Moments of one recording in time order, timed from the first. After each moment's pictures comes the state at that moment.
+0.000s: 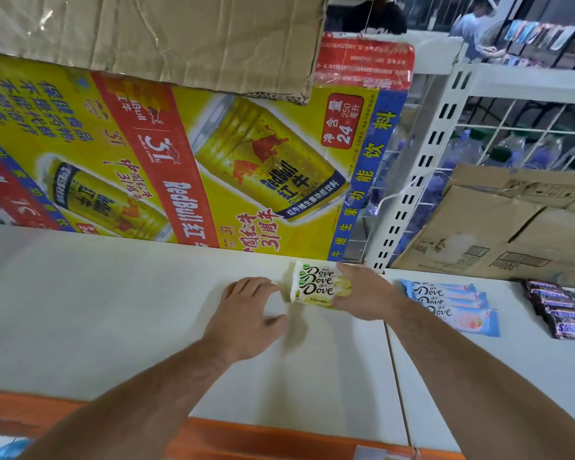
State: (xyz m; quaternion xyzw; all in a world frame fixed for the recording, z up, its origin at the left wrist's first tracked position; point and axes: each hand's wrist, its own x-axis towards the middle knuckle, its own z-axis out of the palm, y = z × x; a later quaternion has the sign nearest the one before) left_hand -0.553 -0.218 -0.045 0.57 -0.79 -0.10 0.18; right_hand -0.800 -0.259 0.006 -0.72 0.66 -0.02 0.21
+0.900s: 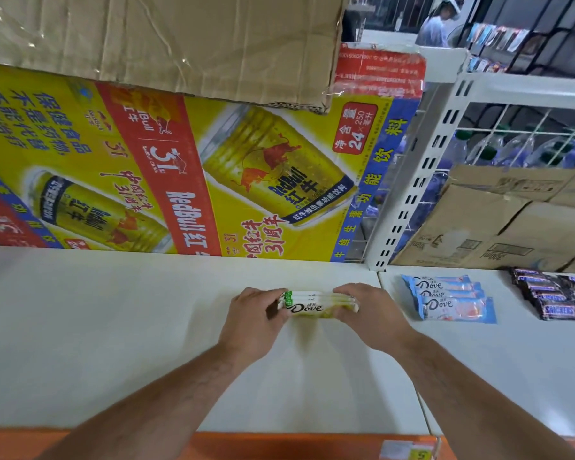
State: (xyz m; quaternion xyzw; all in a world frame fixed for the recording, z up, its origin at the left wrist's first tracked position) left_hand -0.545 -0.228 -0.041 0.54 -0.76 -0.19 0.31; right_hand -0.775 -0.211 -0.002 -0.70 0.66 -0.17 0.20
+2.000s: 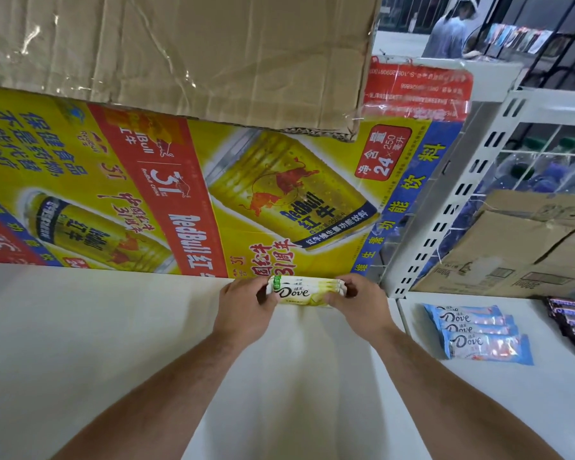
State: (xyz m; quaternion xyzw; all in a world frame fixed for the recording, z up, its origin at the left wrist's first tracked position) left_hand -0.527 -0.308 -0.046 0.61 -0.71 -0.14 0.32; right_hand -0.749 -0.289 -0.018 -0.55 0.69 -0.35 0.31
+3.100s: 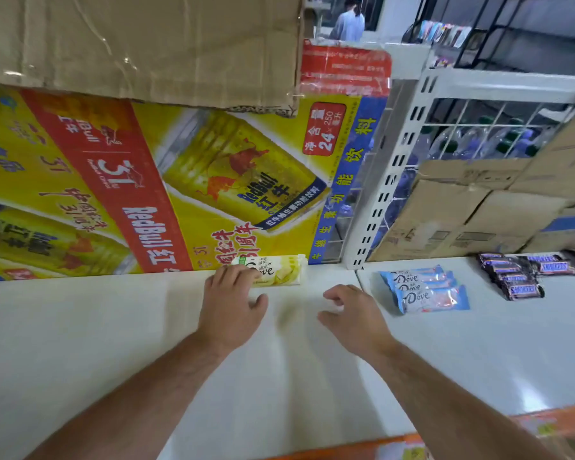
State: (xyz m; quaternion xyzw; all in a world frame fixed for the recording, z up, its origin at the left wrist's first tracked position) left_hand -0.546 -0.283 -0.055 0.50 -0.78 0.01 0.36; right_hand -0.768 -0.209 -0.018 -0.58 0.75 -0.24 0.22
